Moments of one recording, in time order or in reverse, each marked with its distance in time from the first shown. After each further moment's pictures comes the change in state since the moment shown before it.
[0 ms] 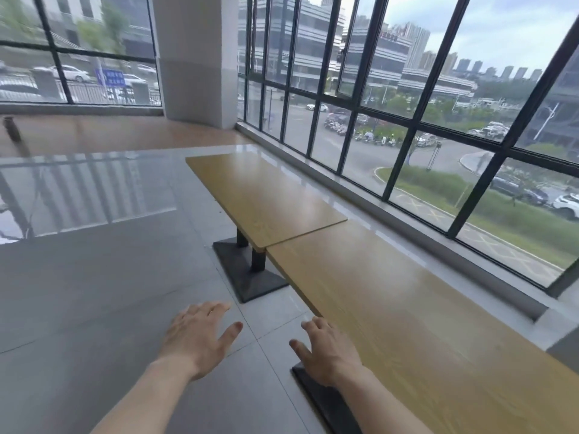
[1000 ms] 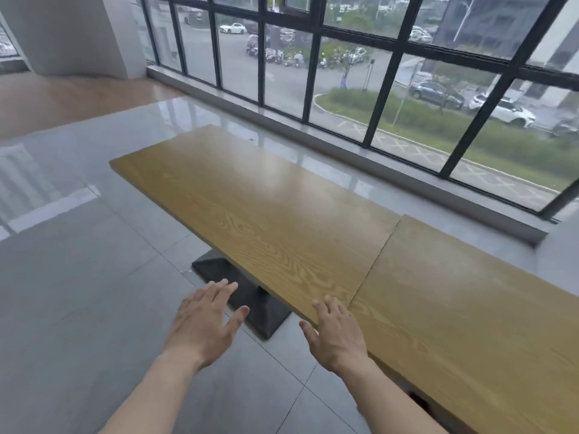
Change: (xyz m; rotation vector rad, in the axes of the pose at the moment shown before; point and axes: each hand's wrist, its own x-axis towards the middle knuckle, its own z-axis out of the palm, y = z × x) left_hand 0.599 -0.222 -0.087 0.007 -0.127 0.302; right_hand 0.555 -0.159 -0.026 0.171 0.109 0.377
